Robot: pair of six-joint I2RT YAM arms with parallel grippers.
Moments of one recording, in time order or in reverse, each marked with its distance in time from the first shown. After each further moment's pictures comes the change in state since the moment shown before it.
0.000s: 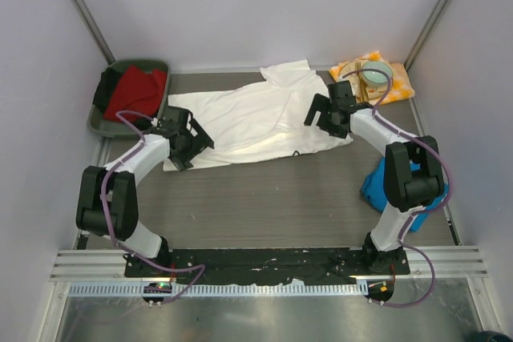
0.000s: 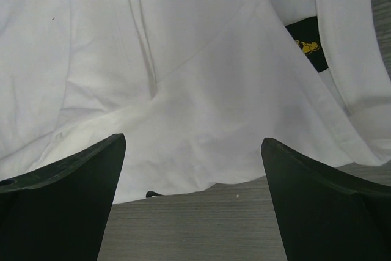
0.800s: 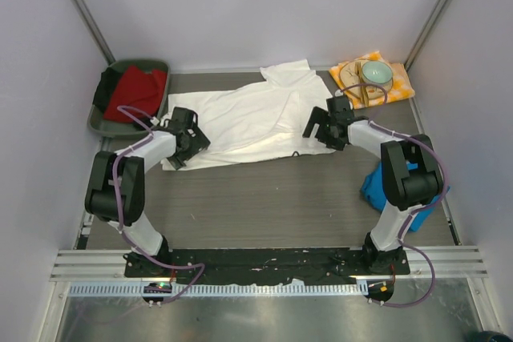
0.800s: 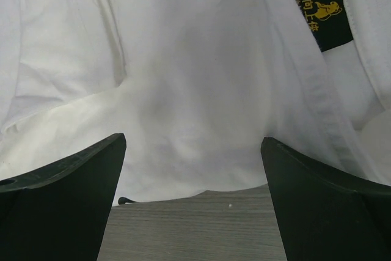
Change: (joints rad) left arm -0.002 0.141 0.024 0.065 -0.220 0.026; right arm 0.001 0.029 -0.156 0.149 -0.045 0.016
